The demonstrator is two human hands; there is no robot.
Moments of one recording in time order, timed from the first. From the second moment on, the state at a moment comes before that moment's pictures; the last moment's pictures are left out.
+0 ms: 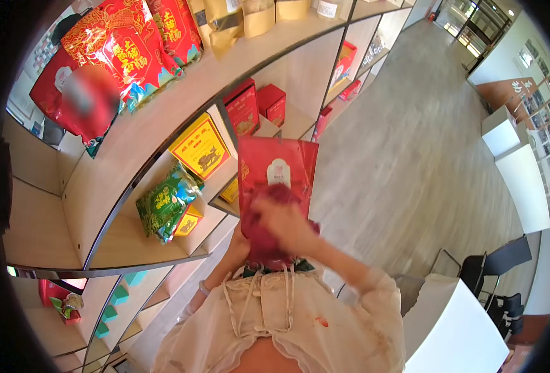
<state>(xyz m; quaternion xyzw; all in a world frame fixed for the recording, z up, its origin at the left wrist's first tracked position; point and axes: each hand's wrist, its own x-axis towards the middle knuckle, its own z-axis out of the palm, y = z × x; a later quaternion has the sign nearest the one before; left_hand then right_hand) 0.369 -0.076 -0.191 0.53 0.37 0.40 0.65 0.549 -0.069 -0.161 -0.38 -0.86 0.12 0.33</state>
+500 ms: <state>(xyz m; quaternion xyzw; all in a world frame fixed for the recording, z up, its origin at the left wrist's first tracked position) 0.358 -0.064 -0.181 0.28 0.33 0.48 0.77 0.597 -0.080 -0.202 -0.37 -0.22 0.75 0.51</state>
